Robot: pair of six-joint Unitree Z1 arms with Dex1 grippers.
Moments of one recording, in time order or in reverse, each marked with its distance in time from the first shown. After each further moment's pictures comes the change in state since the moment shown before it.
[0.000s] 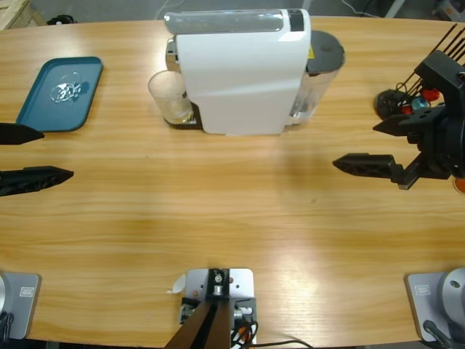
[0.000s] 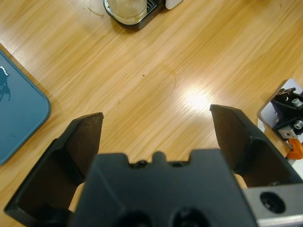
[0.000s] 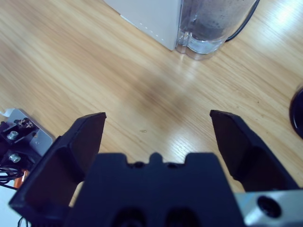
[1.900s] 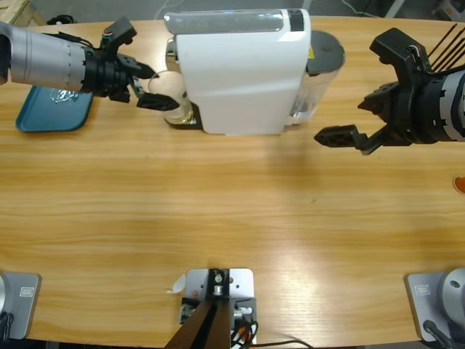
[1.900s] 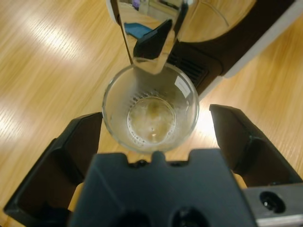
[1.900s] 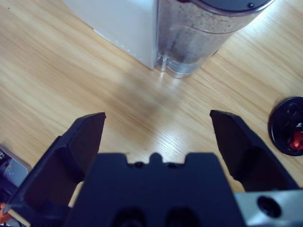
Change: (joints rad) arm 0 0.159 0.690 -0.145 -0.603 -0.293 0.316; arm 1 -0.010 0.170 -0.099 -0.015 -0.092 -0.014
